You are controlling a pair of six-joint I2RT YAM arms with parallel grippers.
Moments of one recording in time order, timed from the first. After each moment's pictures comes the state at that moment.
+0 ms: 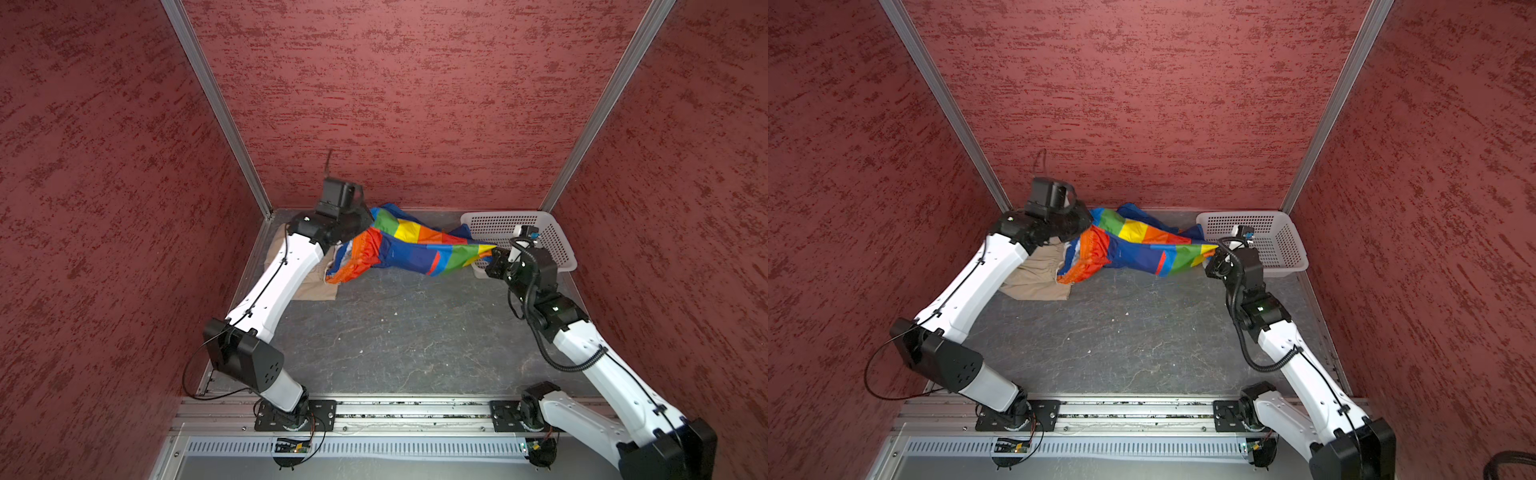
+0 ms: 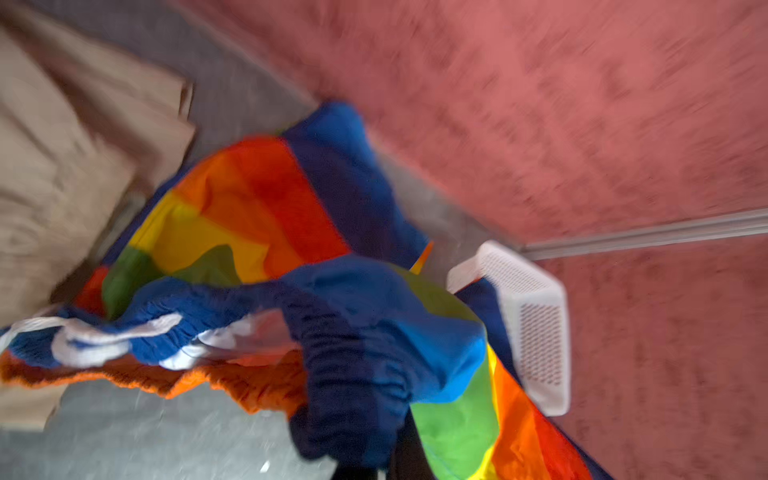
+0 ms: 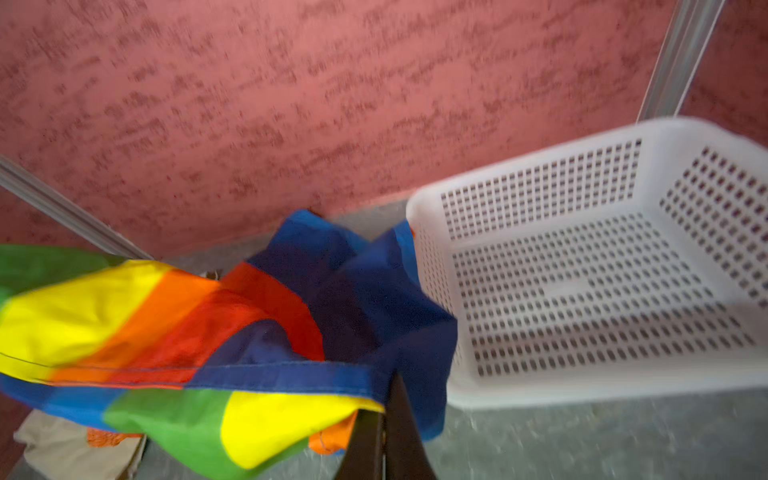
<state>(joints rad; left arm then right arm) -0.33 1.61 1.84 -0.82 0.06 -0.83 0.31 1.05 0.90 -0.14 0.17 0.43</state>
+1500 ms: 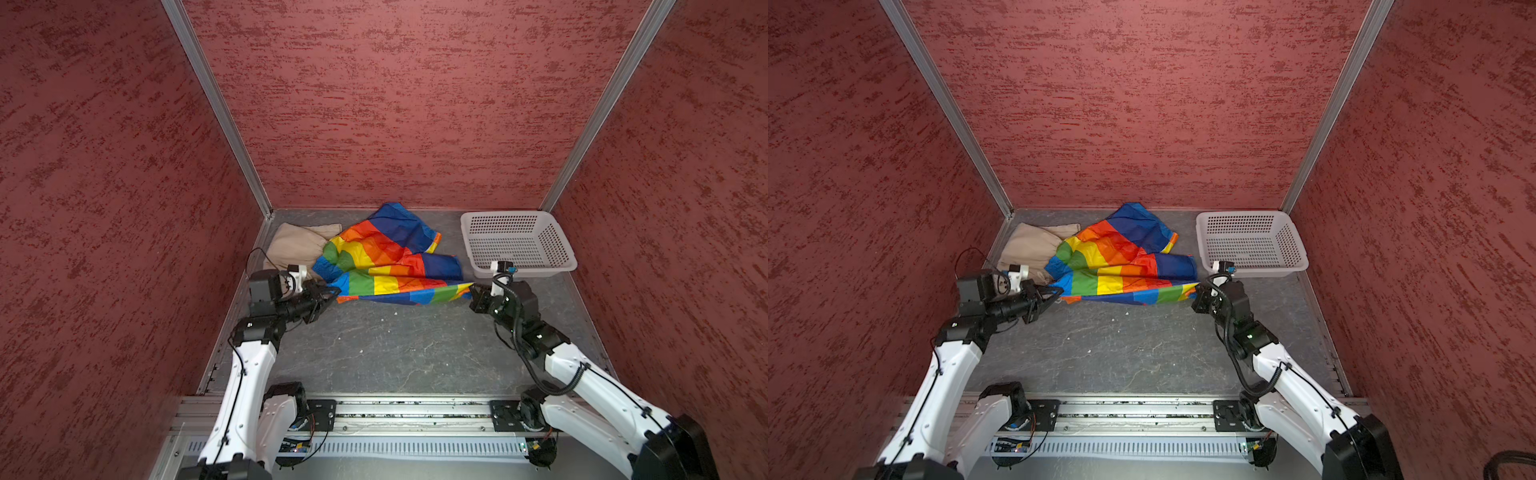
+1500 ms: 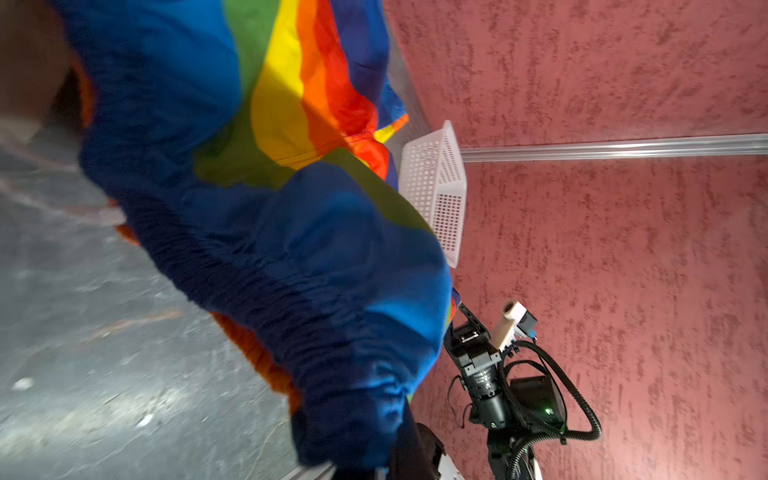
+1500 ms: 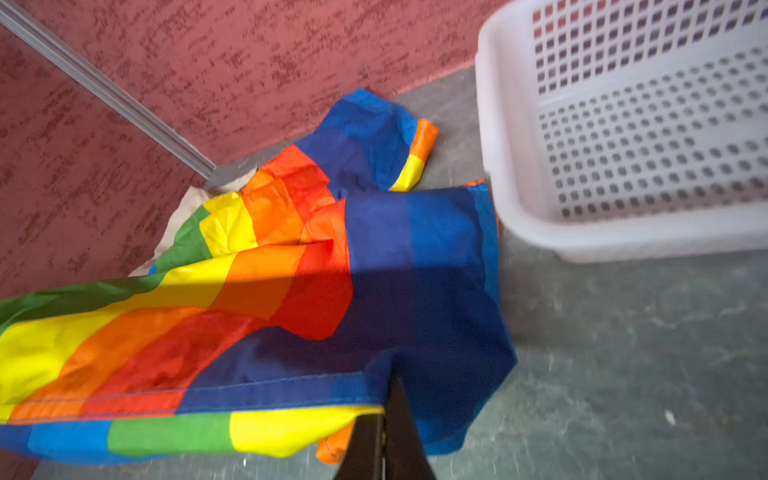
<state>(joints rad) 0.15 0.76 0.61 -0.57 0.87 -0.89 0.44 0.86 0.42 -0.01 -0.02 0.57</state>
